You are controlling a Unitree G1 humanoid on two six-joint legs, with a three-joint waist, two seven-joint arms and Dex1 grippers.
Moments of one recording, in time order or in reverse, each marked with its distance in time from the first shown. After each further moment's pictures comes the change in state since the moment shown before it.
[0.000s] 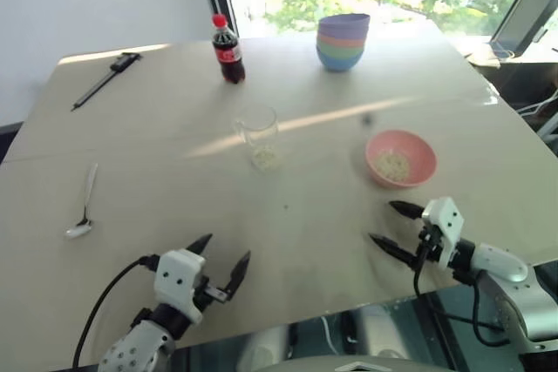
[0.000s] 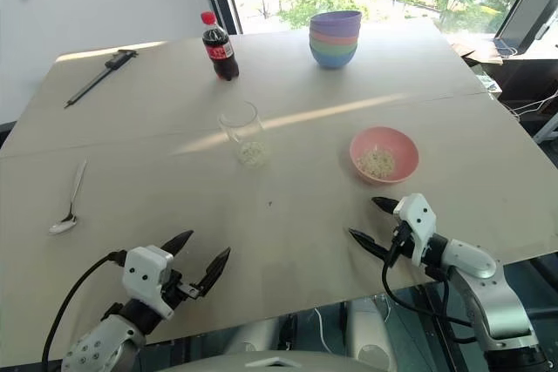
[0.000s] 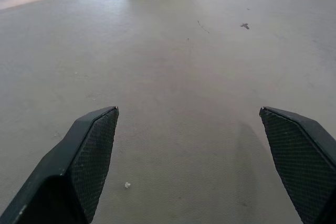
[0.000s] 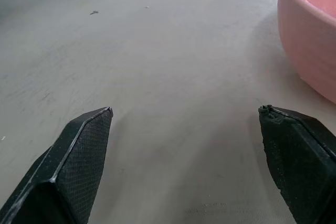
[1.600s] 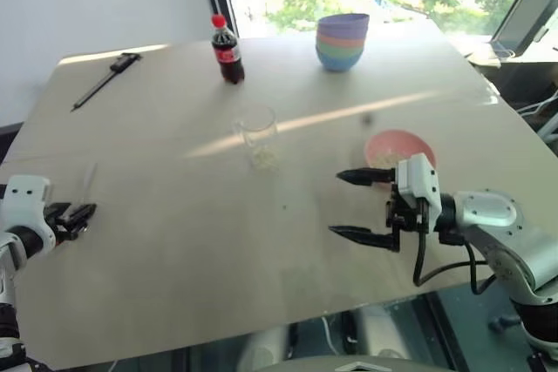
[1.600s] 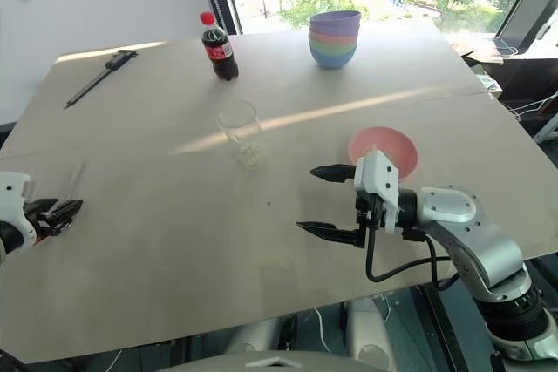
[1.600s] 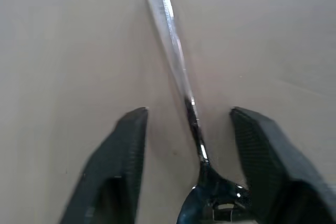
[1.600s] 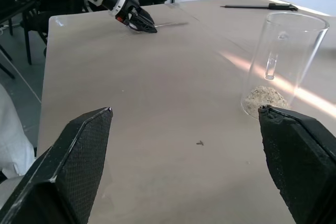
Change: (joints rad) left arm -0.754 0.614 0.357 1.141 -0.051 0.300 -0.257; right arm -0.358 -0.086 0.120 -0.250 0.208 0.254 0.104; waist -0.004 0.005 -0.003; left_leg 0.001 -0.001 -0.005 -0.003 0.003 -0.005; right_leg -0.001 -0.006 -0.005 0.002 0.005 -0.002
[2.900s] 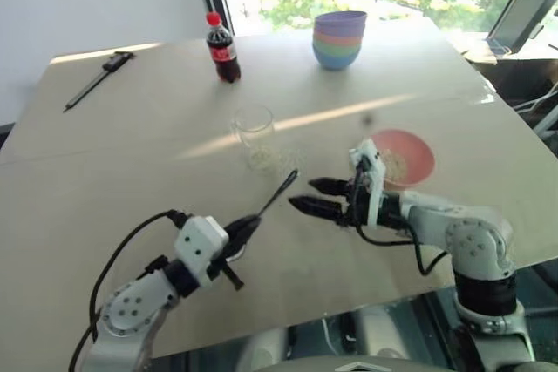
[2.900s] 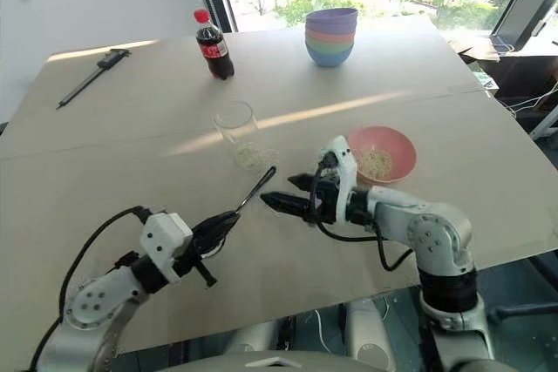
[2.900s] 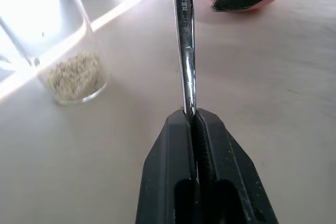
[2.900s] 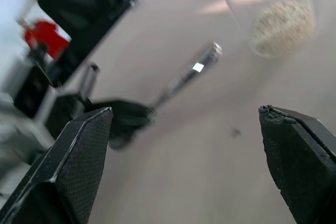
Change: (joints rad) left arm 0.484 -0.497 -0.373 -1.183 0.095 -0.258 0.038; right arm -0.170 0.443 -0.127 0.109 0.405 0.762 -0.591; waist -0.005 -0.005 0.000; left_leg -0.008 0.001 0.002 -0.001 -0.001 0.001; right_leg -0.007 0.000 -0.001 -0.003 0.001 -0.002
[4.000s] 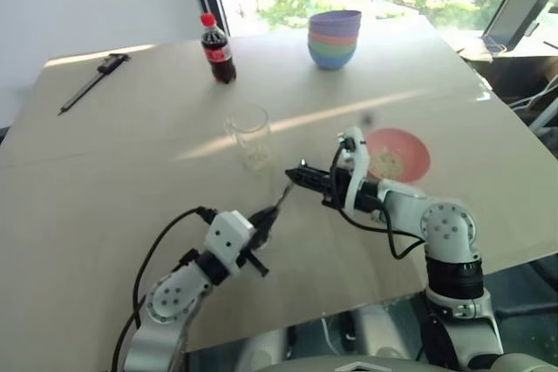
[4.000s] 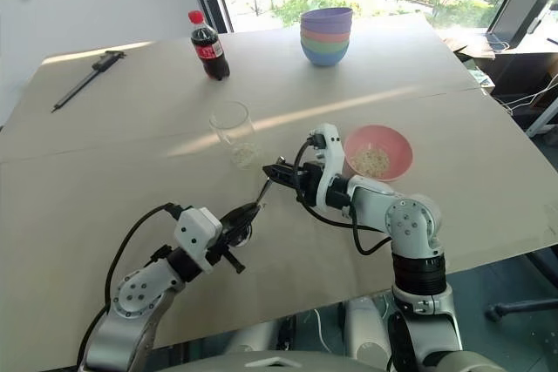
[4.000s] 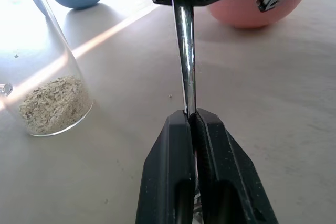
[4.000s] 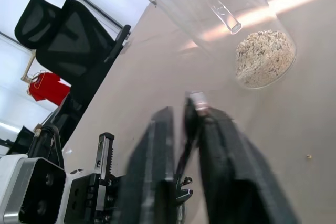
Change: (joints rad) left arm -0.096 -0.074 -0.155 0.130 0.076 -0.076 0.105; right arm -0.060 0.146 0.001 0.144 -0.014 -0.061 -0.142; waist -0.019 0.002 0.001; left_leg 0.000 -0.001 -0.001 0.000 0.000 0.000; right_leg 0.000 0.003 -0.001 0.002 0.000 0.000
